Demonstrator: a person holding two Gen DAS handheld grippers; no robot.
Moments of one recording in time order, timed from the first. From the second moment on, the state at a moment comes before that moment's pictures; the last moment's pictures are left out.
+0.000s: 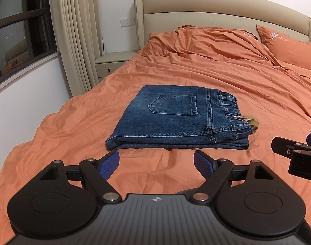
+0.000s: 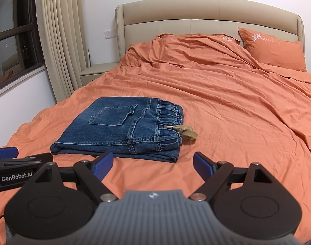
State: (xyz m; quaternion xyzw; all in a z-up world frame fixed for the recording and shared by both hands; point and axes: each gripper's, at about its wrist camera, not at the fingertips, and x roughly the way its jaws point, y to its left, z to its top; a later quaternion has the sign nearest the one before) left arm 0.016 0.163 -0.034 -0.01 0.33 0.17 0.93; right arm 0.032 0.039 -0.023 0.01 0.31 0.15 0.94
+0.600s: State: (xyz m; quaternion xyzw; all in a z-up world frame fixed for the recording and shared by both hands) left arm 0.013 0.162 -0.029 -0.01 0.32 0.17 0.93; right arm 0.027 0.041 -0.019 0.00 0.30 0.16 0.94
